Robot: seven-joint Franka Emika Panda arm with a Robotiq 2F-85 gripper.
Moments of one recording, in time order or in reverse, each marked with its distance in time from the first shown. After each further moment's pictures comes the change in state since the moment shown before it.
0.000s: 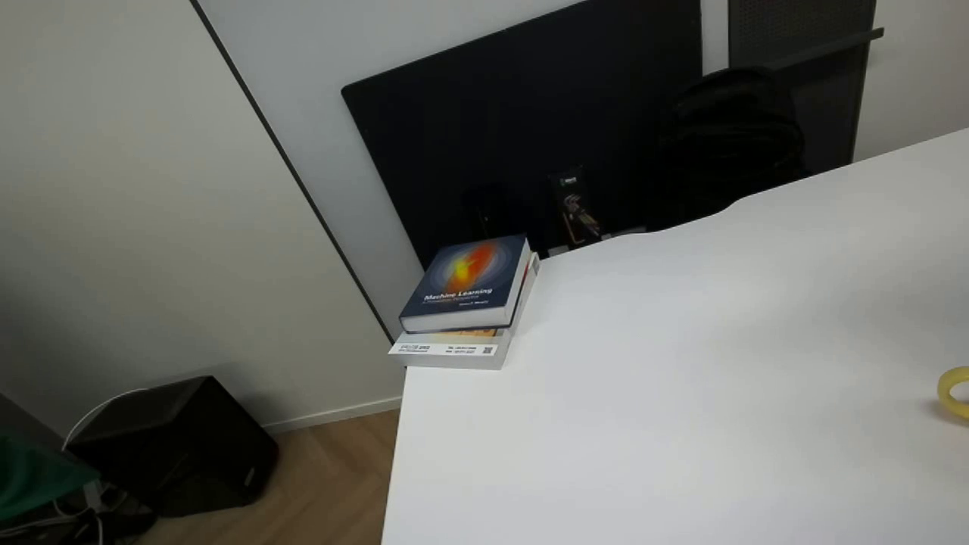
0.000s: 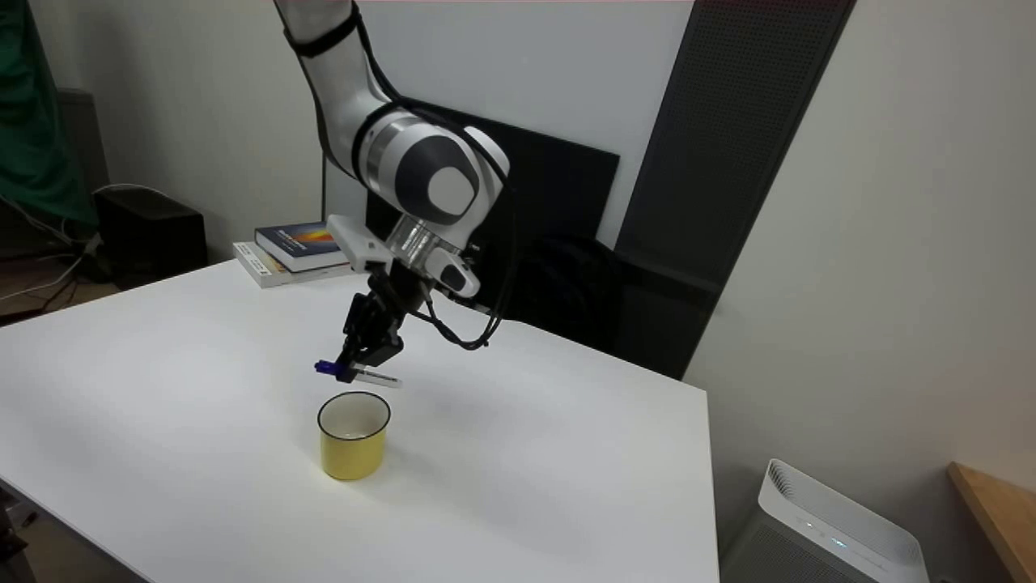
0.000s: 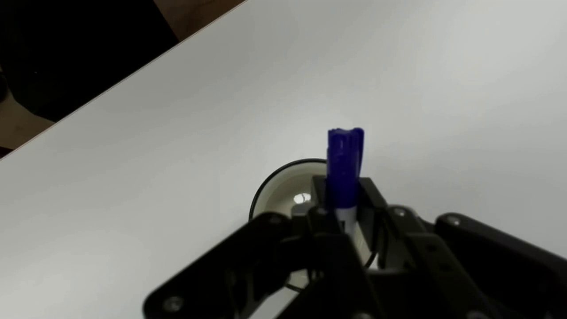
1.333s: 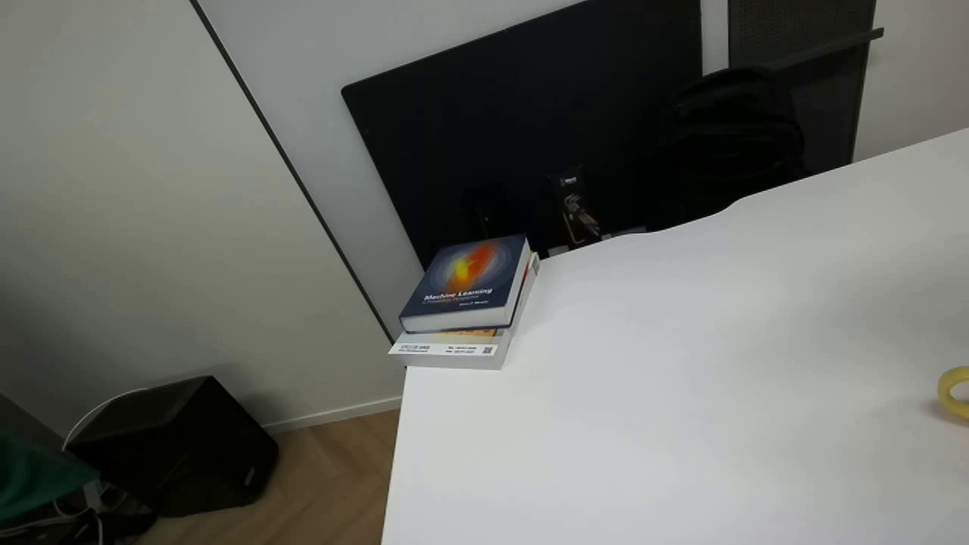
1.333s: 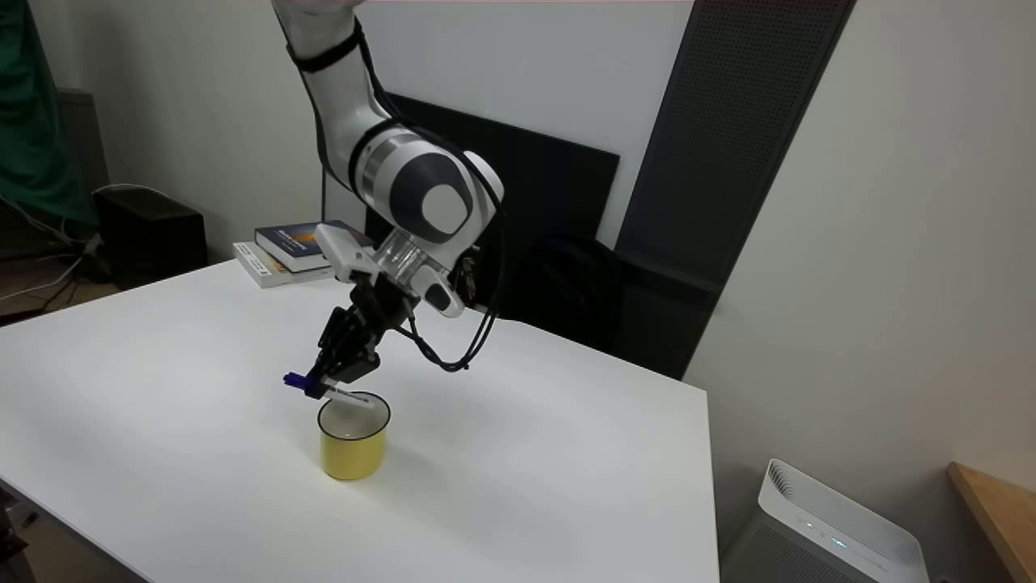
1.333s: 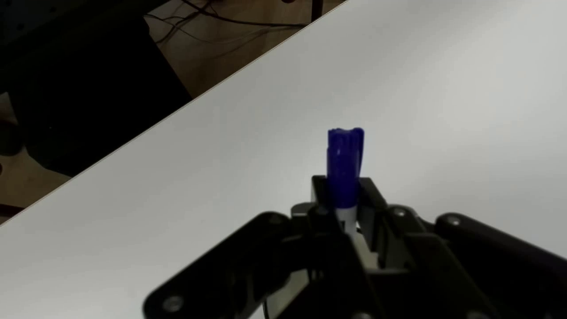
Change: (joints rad) arm -0.011 0.029 0.011 -0.012 0.031 -0.088 0.001
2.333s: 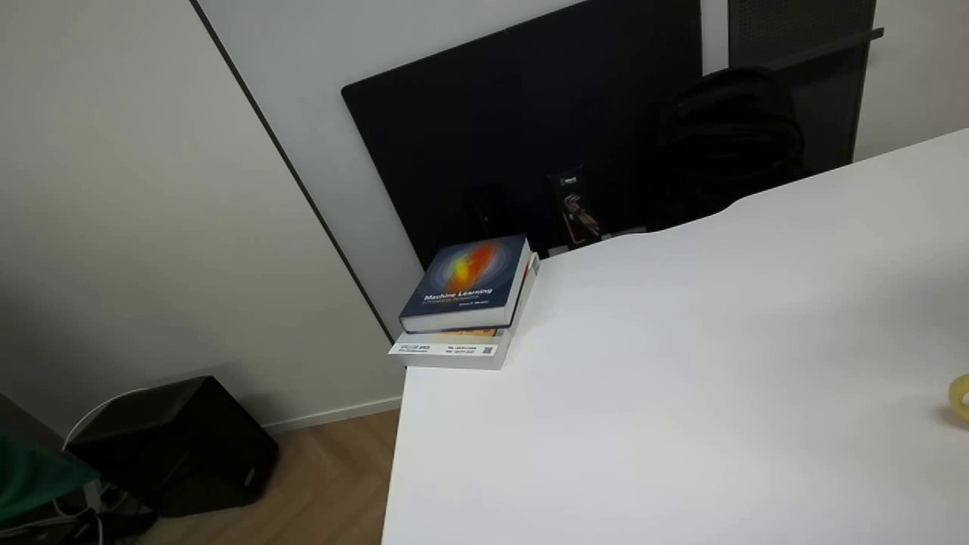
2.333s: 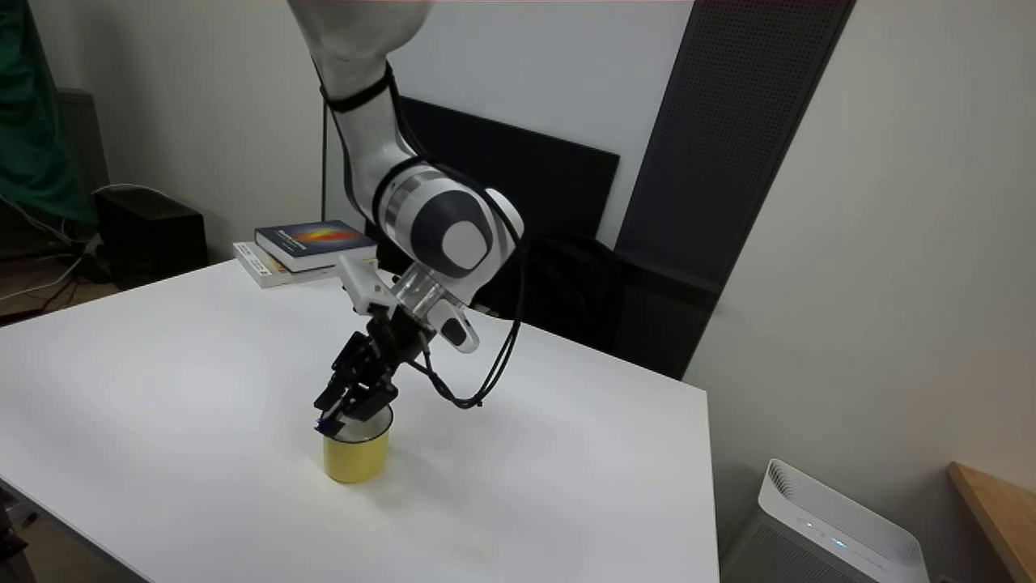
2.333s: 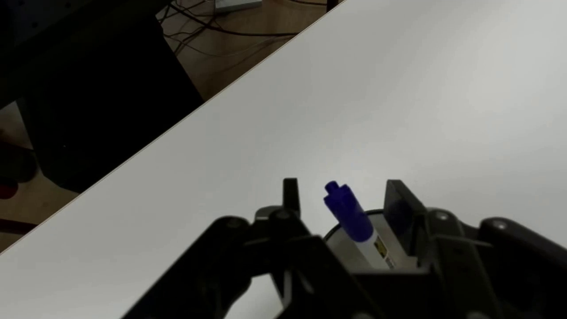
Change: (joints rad) arm -0.040 0.076 -0.024 0.024 0.000 -0.008 -0.001
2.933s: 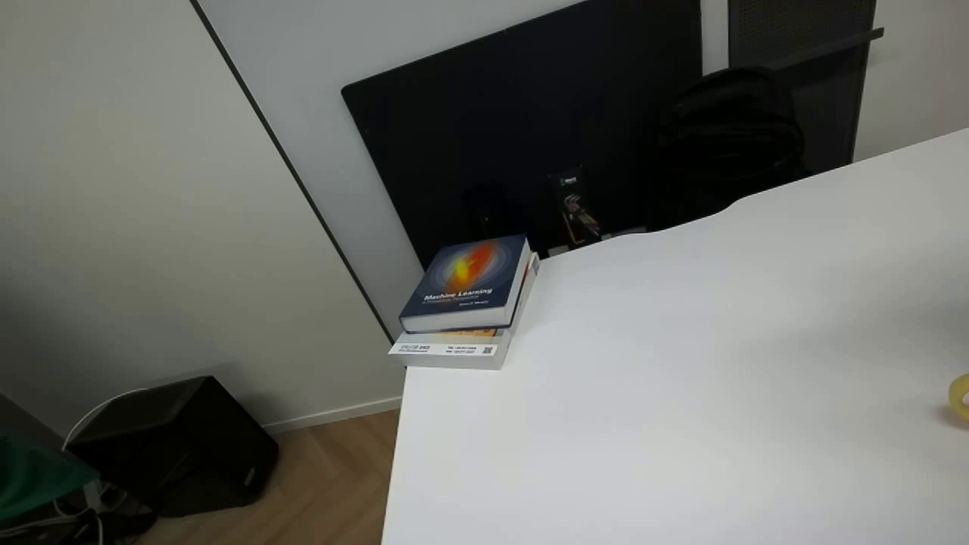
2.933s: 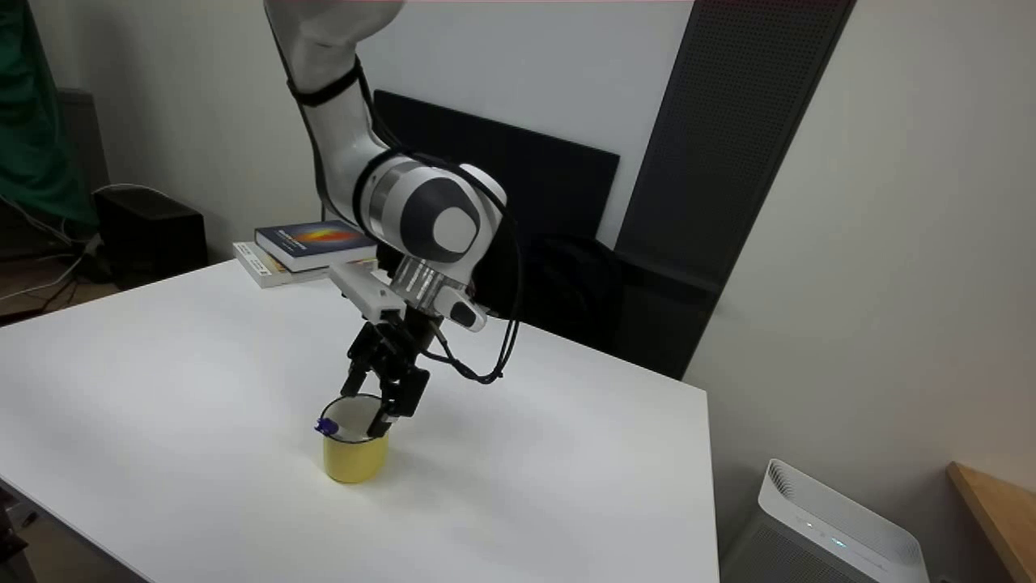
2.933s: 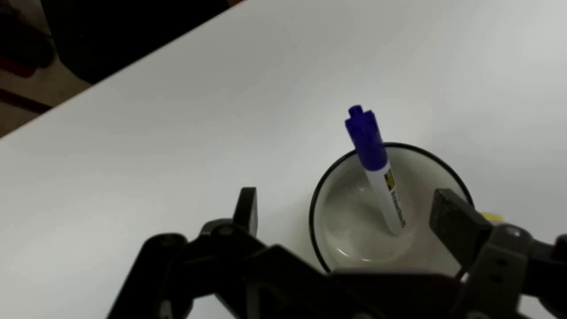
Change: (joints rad) arm 0.037 -0.042 -0.004 -0.050 -0.154 0.195 -0.051
